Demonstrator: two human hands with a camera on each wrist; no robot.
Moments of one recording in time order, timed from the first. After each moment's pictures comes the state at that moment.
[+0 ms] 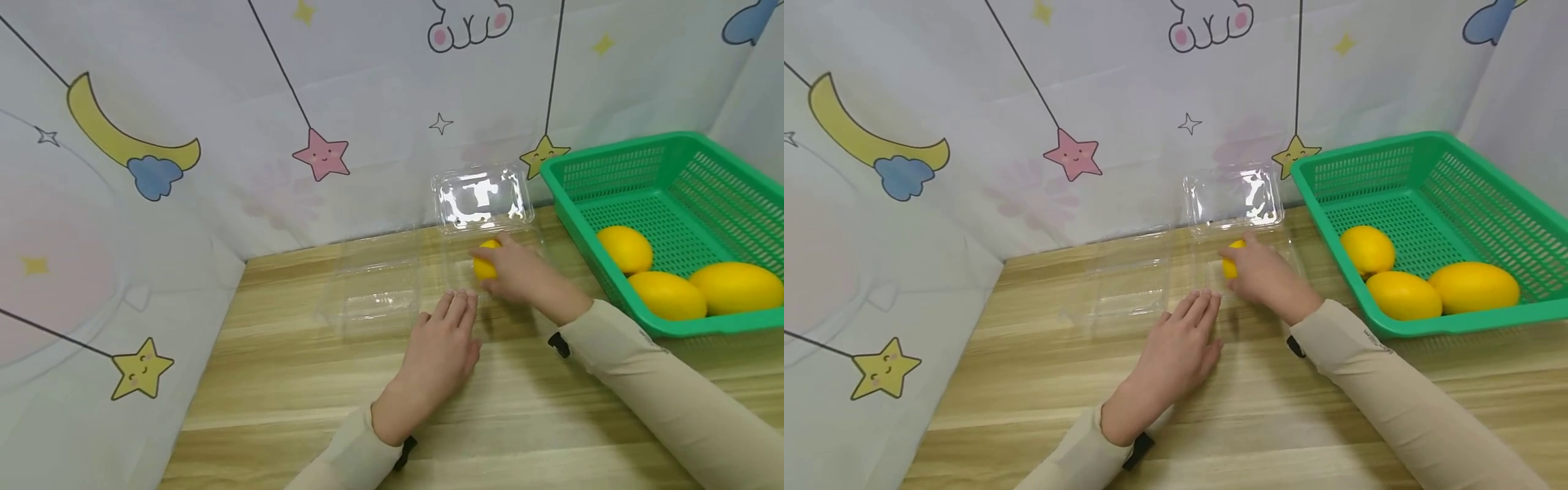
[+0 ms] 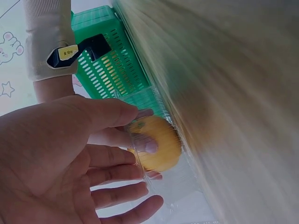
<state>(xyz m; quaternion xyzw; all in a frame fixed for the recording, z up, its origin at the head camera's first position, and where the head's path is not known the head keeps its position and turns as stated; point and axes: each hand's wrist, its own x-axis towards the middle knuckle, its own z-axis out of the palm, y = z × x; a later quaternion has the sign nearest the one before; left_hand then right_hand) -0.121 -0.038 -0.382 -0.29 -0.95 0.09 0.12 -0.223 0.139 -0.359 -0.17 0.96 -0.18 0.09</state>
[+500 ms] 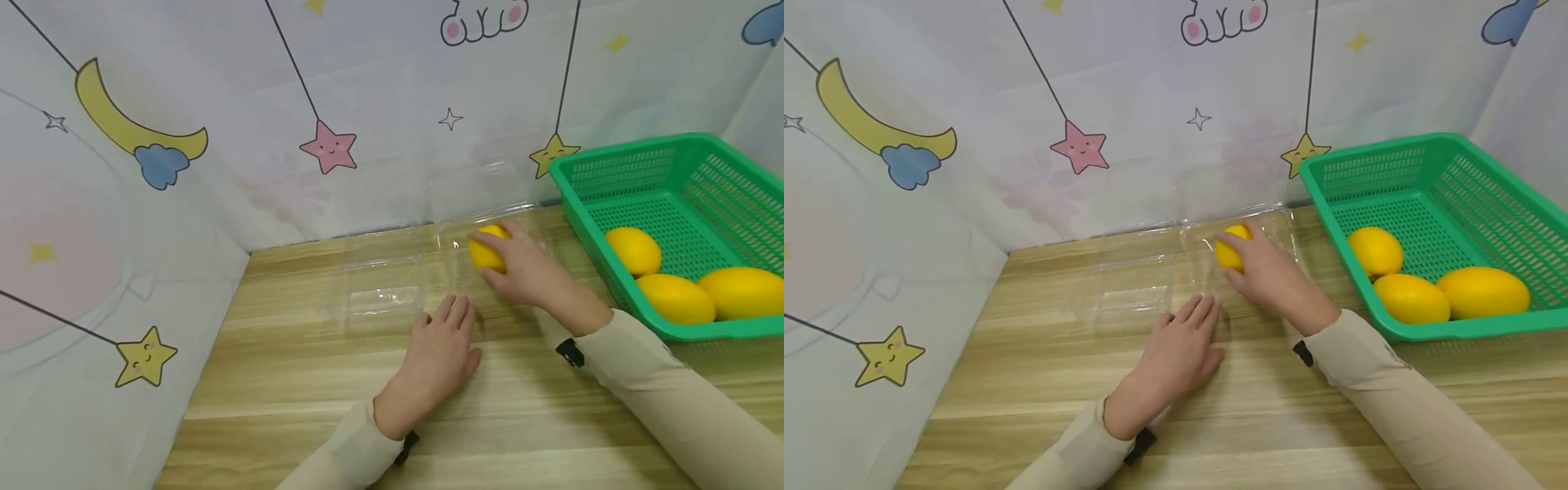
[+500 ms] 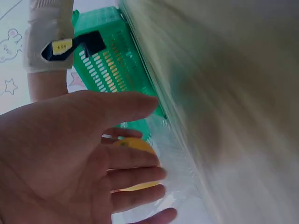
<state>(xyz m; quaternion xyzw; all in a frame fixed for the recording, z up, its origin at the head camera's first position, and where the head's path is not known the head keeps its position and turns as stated) -0.117 -0.038 -0.381 -0.26 -0.96 0.09 0.03 -0.212 0.139 -0.348 -0.18 0.95 -0.24 0.05</state>
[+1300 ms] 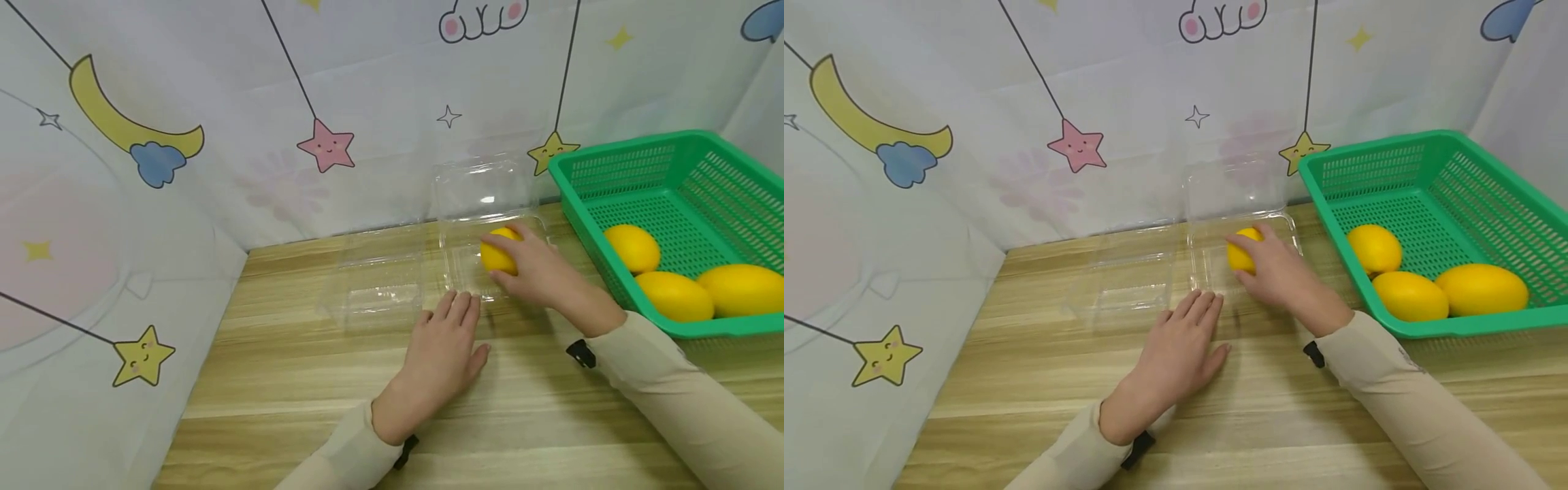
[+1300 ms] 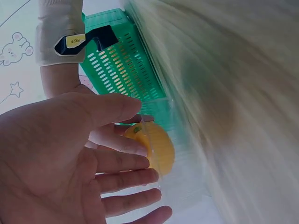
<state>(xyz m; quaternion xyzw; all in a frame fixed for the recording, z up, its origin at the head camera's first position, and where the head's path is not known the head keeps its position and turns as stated) -0.113 -0.036 -0.372 -0.25 -0.97 0.06 0.03 -0.207 0.155 -0.348 -0.18 0.95 -0.23 0.05</state>
